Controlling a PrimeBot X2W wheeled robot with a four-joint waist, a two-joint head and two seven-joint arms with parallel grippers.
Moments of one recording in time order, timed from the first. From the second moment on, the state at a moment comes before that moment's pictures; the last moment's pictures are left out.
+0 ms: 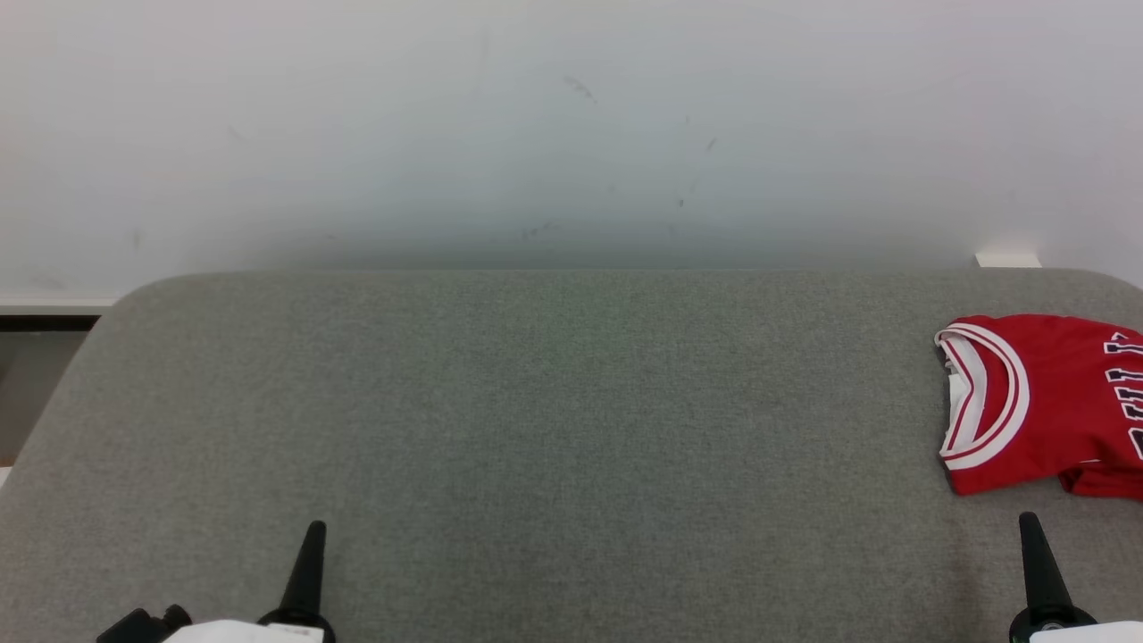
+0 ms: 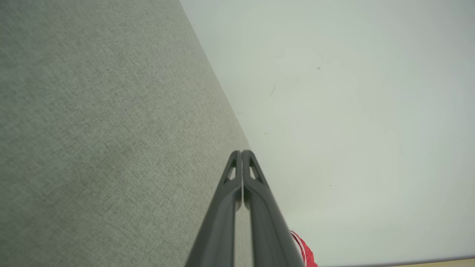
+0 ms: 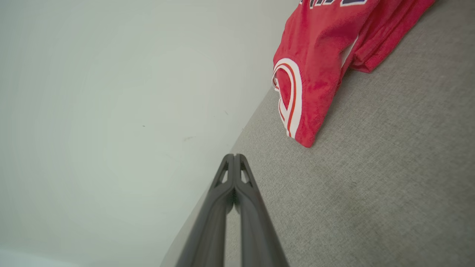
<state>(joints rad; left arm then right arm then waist) -0.04 0.09 -0.03 0.23 -1.23 -0.06 -0.04 -0.04 -0.04 -0.10 0.25 1.19 0.13 0.01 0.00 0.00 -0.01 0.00</state>
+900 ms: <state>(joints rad) -0.08 0.10 0.00 0.24 -1.48 -0.10 0.01 -0.08 -0.04 -0.11 0.25 1.42 0.13 0.07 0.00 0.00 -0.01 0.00</state>
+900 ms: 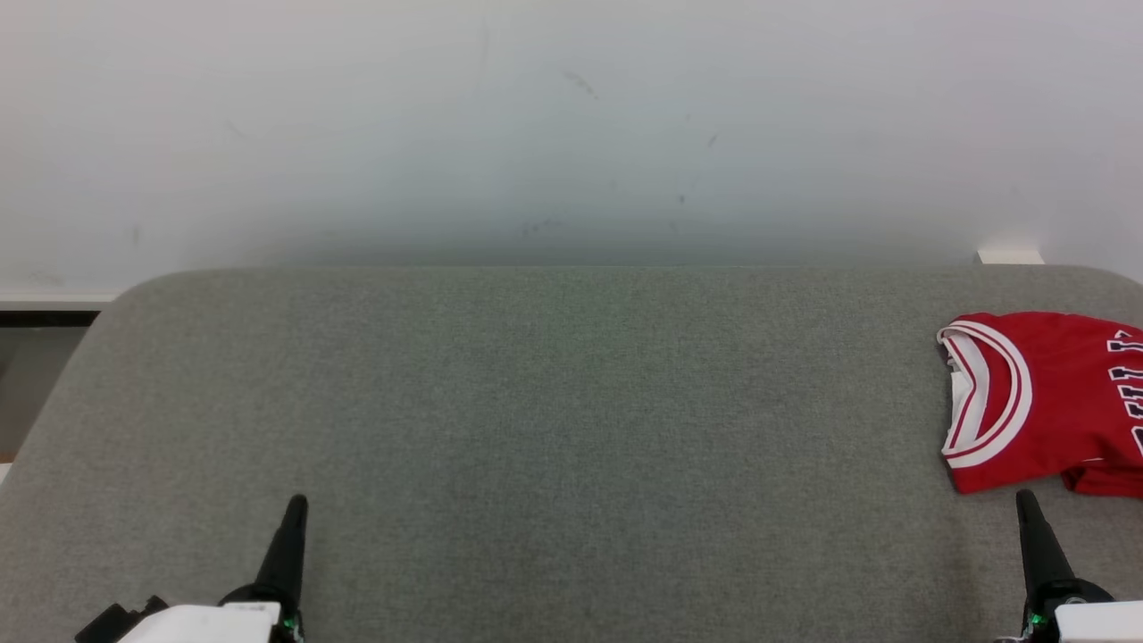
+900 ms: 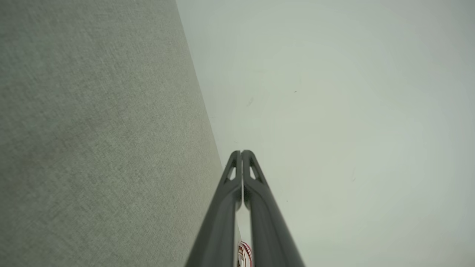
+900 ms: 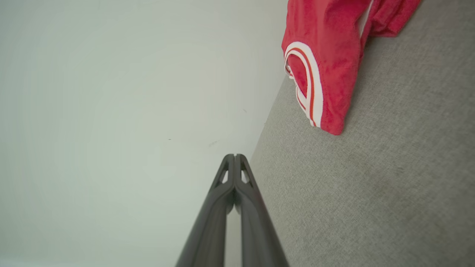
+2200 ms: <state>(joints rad) -0.11 0.10 0.04 0.24 -1.67 -0.12 0.05 -0.12 -0.05 -0.11 0.25 1.61 0.13 0.11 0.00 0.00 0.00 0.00</state>
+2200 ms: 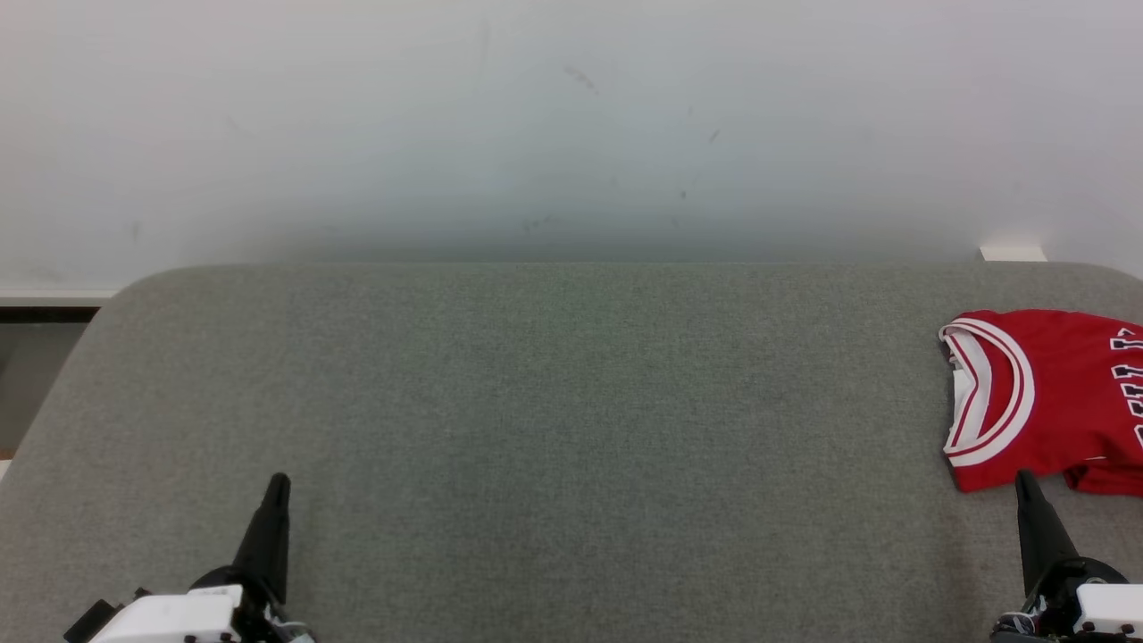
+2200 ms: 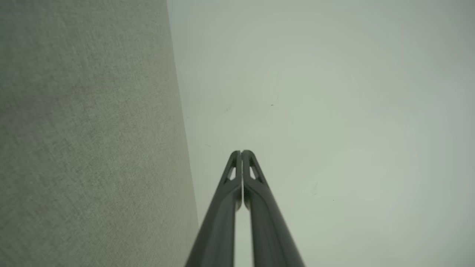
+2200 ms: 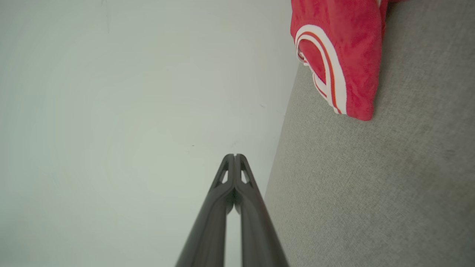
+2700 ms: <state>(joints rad) -0.11 0.10 0.04 0.24 -1.67 -0.12 0.06 -0.12 -0.05 -0.11 0.25 1.61 0.13 0.11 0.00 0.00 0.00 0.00</state>
